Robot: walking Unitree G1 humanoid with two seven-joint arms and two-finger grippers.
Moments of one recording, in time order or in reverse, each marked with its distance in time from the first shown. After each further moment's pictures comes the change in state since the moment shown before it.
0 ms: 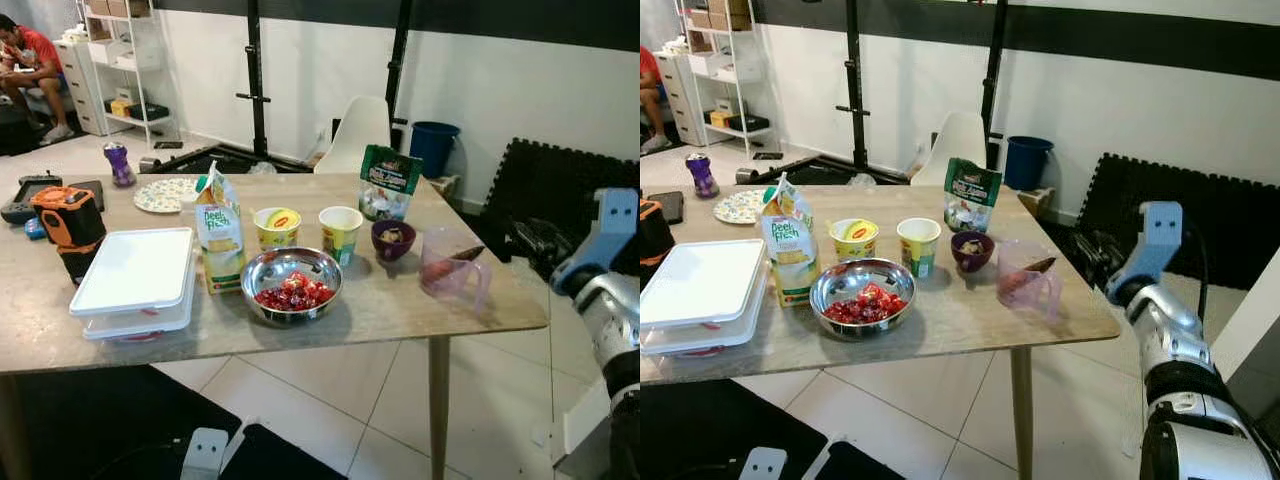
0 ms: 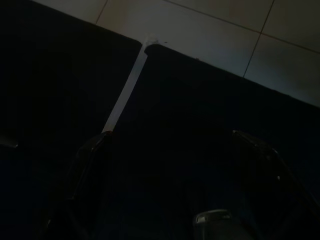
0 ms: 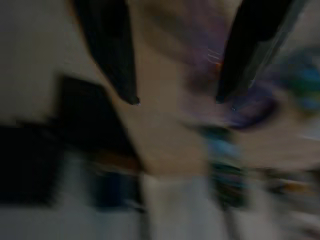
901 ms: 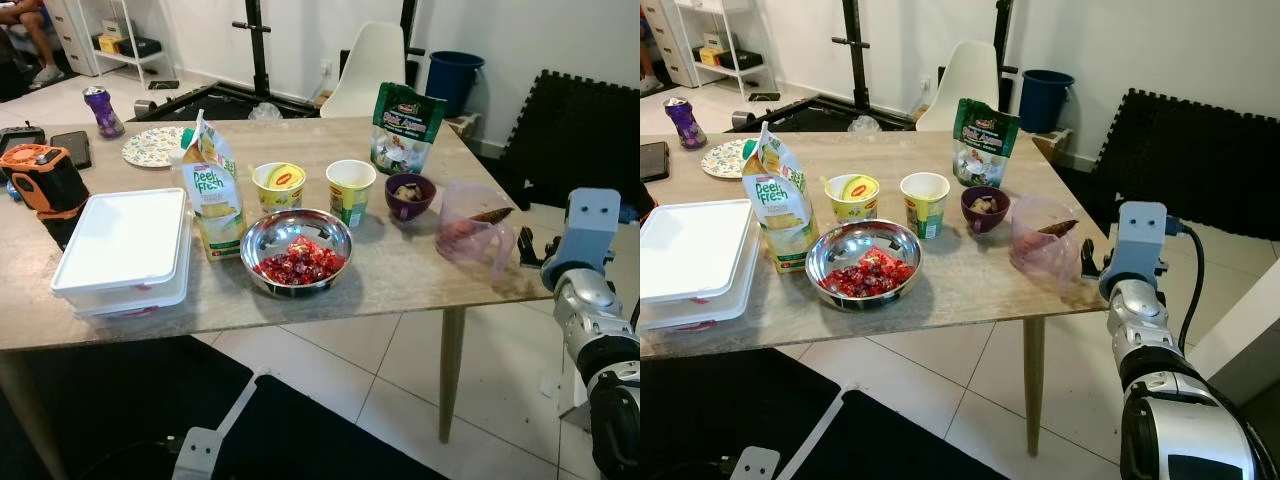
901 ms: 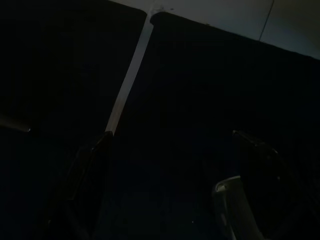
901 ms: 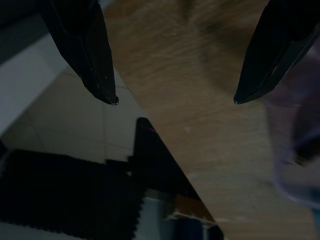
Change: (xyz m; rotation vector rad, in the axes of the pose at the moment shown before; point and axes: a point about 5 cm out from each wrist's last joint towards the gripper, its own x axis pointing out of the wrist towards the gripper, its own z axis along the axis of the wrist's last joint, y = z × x) left arm -0.013 0.011 0.004 0.068 -0.071 -0.004; right arm 0.015 0.018 0.011 -0.193 -0.025 -0.308
